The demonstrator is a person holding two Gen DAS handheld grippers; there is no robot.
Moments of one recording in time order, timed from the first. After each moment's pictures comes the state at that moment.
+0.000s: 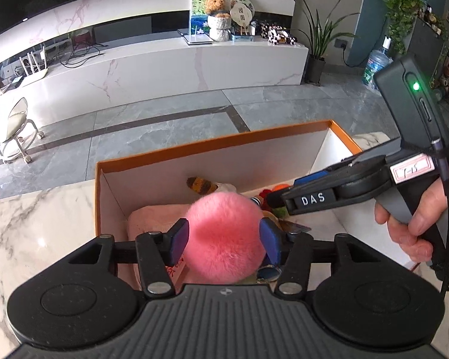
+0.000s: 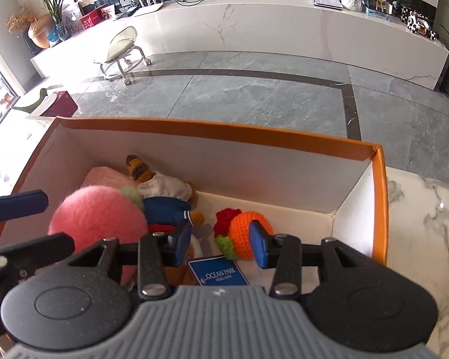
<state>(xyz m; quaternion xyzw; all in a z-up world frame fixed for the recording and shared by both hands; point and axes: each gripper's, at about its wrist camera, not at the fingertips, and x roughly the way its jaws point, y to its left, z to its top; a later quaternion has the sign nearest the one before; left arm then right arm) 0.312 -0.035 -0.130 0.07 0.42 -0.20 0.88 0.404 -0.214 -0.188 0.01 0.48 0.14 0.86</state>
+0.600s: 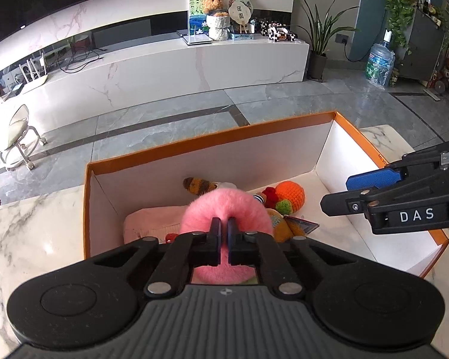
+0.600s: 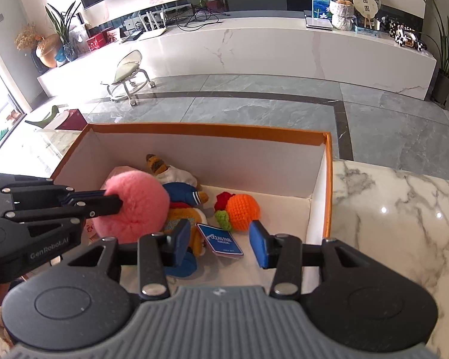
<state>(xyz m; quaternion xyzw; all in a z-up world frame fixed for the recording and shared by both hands) 0.316 -0.045 -0.143 0.09 0.41 -0.20 0.89 0.344 -0.236 -0.156 0.03 0.44 0.13 0.89</state>
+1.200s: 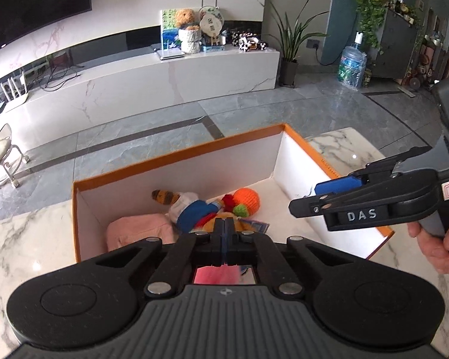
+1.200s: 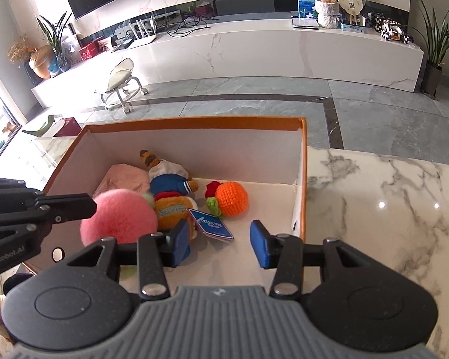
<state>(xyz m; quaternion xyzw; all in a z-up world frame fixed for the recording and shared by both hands) 0.283 -0.060 -0.110 0.09 0.38 -0.25 0.88 0.321 -0.256 -0.153 0.04 0.43 0.12 0.89</state>
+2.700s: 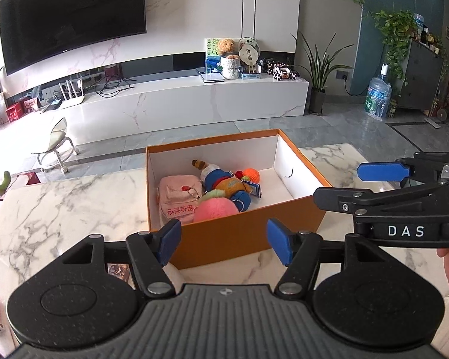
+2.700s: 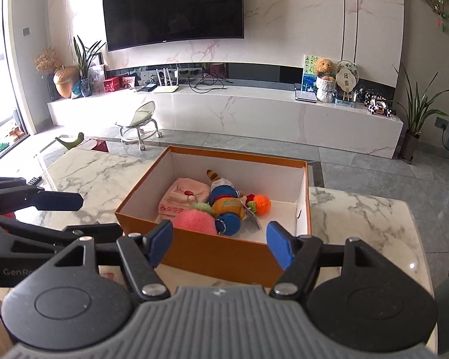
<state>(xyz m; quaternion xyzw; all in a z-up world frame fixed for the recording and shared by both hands) 0.107 -0.010 -0.045 0.06 0.34 -0.16 0.92 0.110 -0.198 -0.053 -0.02 0.31 0.11 0.94</state>
